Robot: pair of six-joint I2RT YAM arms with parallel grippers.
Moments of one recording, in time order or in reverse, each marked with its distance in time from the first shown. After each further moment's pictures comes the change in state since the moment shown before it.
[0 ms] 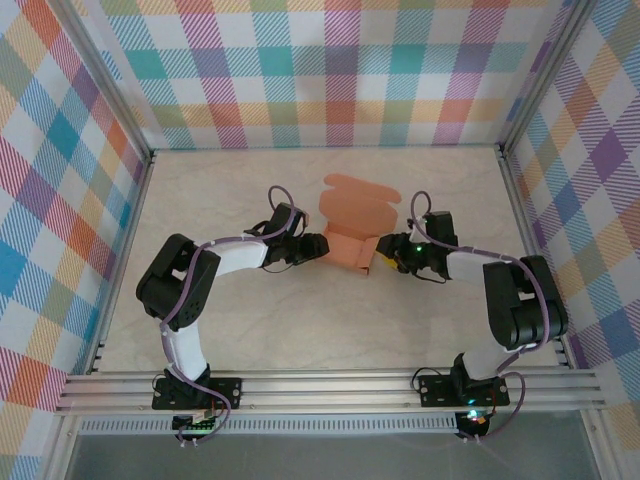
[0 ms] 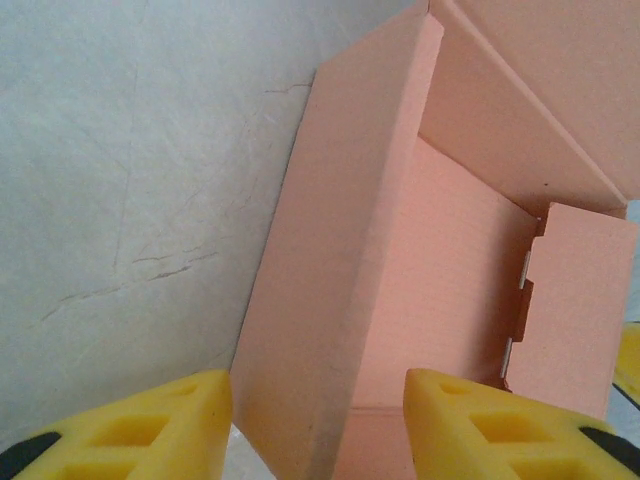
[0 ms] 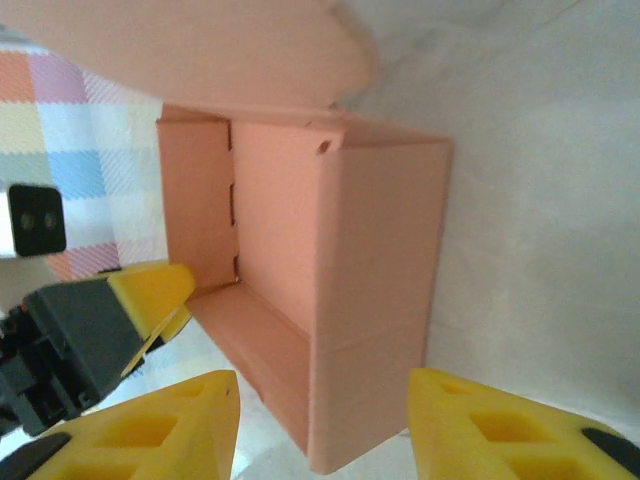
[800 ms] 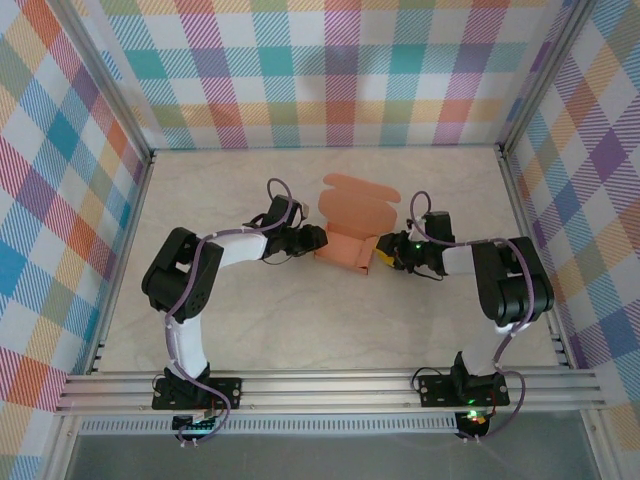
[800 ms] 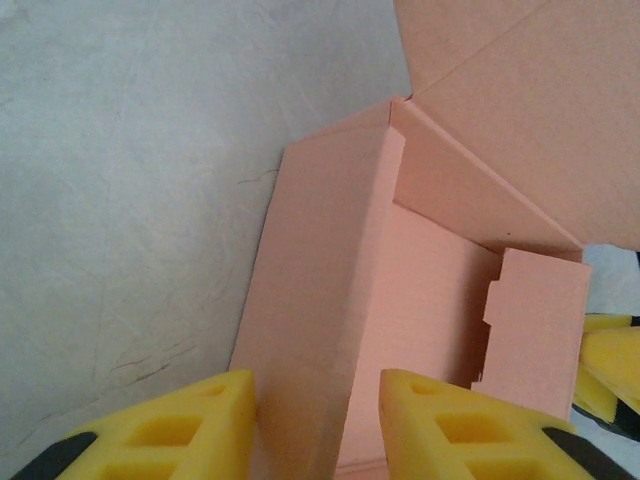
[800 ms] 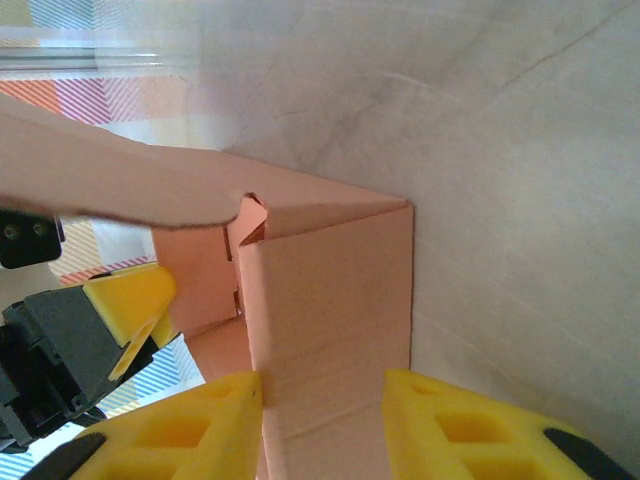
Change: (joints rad) left arm 0.043 0.063 0.068 0.030 0.080 0.021; right arm -0.019 0.170 0.027 0.168 -0.091 0.085
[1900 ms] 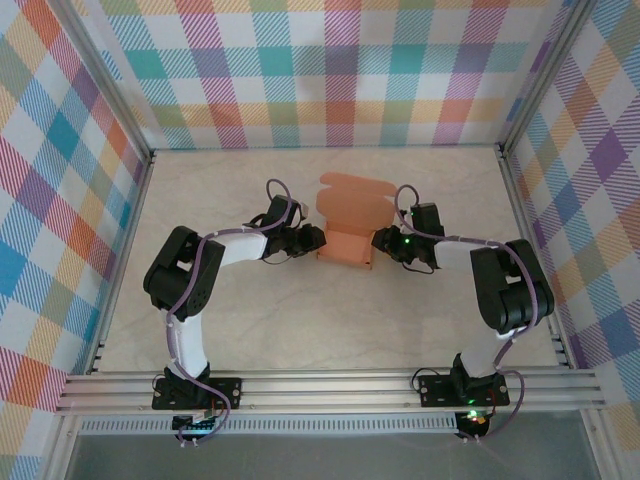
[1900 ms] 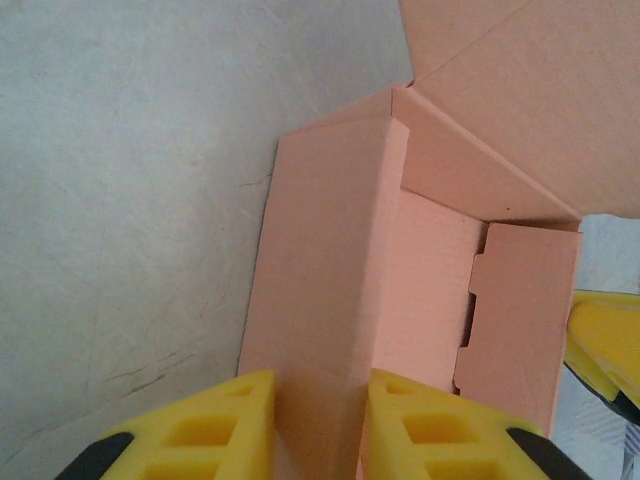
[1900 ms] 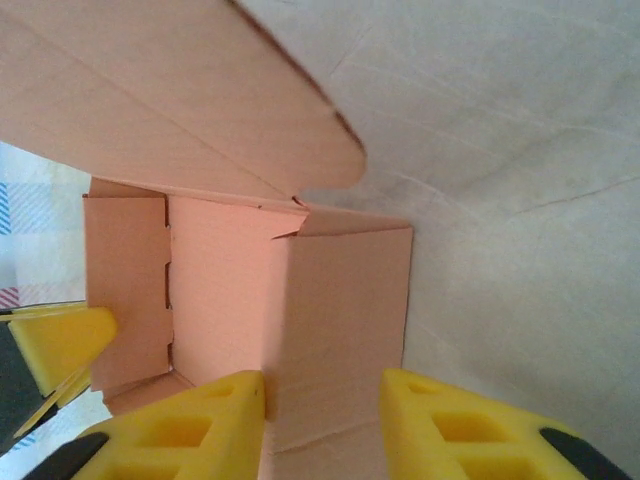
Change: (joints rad) left arm 0.000 0.017 0.000 0.024 0.026 -0.029; right arm 0.101 -0.048 0.092 -0.179 0.299 -0.188
